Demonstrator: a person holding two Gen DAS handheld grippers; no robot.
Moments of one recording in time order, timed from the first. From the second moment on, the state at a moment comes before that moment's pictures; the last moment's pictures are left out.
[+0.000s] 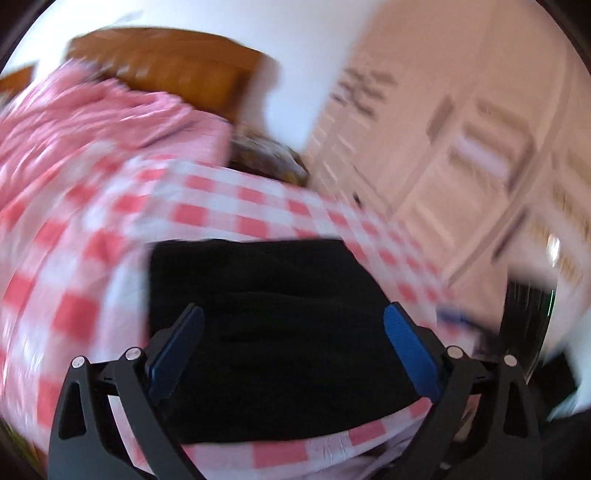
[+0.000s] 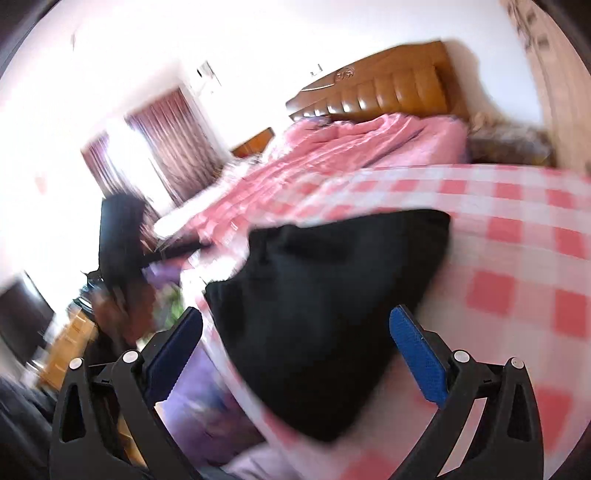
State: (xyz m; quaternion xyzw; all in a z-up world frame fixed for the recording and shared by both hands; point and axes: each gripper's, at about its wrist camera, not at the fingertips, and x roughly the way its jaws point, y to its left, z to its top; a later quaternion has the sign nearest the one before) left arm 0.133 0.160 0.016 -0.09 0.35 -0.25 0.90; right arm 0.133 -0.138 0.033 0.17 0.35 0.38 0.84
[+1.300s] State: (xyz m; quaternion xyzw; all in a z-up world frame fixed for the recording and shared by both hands) left arm 0.138 0.193 -0.064 -0.15 0.39 -0.19 0.89; right arm 0.323 0.071 -0.027 0.20 0.59 0.44 0.64
